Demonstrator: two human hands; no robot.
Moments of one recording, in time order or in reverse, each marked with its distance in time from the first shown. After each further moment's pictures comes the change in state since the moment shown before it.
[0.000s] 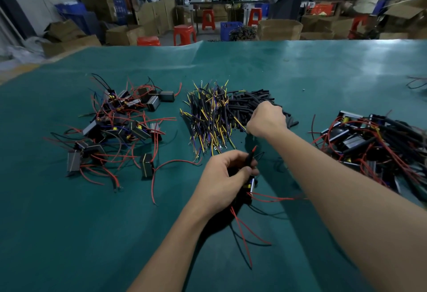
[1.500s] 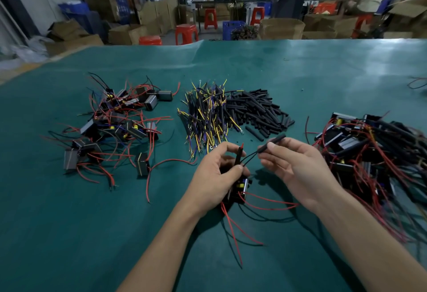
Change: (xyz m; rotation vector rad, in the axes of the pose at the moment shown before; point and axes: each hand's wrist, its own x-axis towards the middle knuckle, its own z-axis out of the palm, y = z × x) left_hand 0.000 -0.003 -0.006 0.033 -0.027 0.034; right_hand -0.116 0.065 -0.033 1.425 -0.270 0.142
